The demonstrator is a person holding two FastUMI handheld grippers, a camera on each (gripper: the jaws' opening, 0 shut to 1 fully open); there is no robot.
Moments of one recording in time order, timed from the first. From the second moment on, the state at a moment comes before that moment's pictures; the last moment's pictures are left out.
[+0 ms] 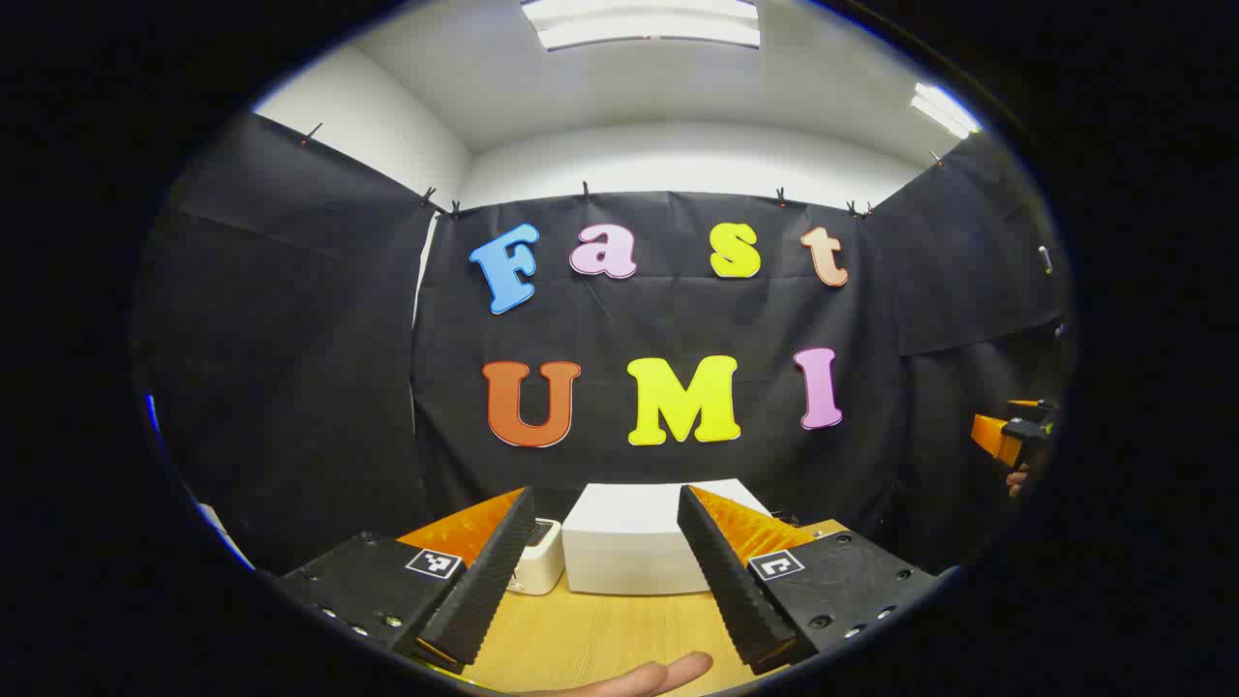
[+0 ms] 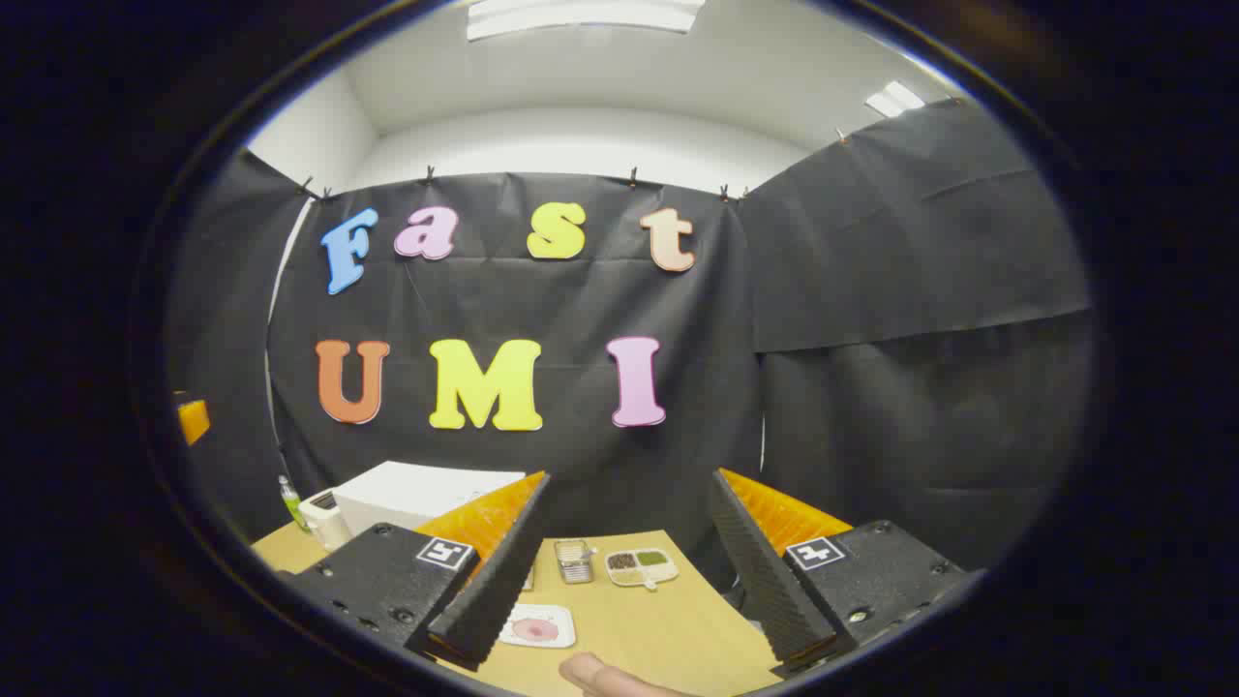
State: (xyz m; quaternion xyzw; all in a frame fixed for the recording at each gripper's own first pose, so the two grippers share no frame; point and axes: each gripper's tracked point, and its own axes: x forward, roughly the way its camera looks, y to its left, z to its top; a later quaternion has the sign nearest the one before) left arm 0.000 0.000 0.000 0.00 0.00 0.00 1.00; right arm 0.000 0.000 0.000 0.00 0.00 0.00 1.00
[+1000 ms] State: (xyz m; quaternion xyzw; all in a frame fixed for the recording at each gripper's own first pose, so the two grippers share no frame) left arm 0.047 -0.018 -0.041 0.00 0.02 0.02 1.00; right arm 0.001 -0.006 -0.015 0.01 -0.01 0.03 1.00
